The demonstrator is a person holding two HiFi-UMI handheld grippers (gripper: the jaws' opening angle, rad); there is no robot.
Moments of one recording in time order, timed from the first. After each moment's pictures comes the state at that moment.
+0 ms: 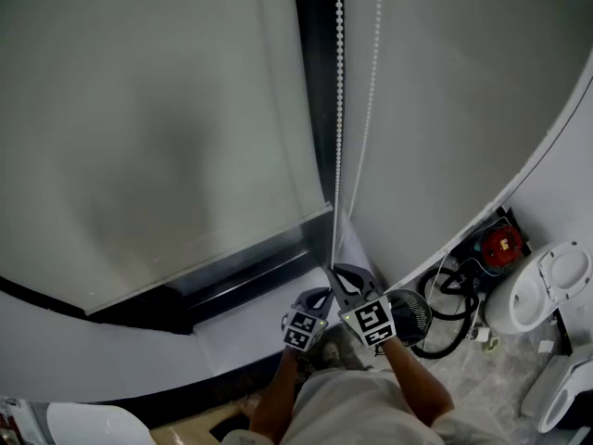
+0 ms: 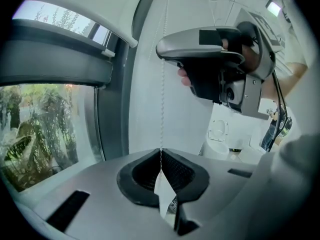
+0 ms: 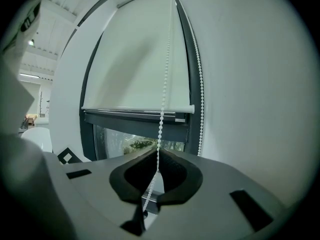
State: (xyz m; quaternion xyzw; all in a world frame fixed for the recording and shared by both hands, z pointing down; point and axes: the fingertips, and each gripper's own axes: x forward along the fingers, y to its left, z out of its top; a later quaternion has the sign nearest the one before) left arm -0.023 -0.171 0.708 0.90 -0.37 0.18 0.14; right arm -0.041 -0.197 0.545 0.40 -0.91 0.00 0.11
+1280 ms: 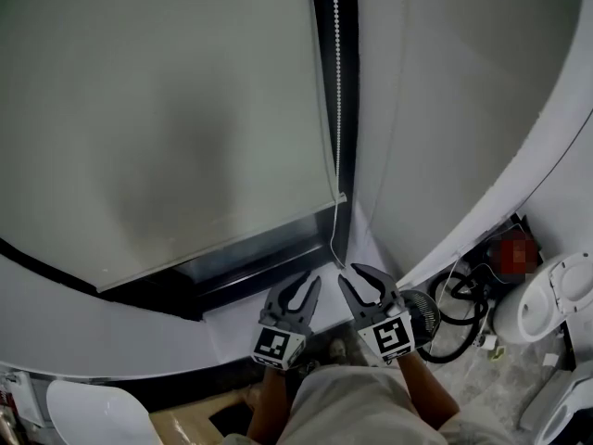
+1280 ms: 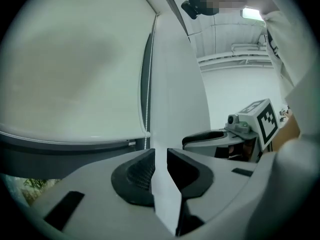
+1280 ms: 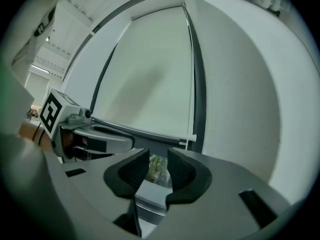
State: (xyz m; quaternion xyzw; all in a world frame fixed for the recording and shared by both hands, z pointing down) left arm -0.087 -0.140 0.489 0.88 -0.47 0.02 0.00; right arm -0.031 -0.148 0.480 0.38 -0.92 -0.06 0.07
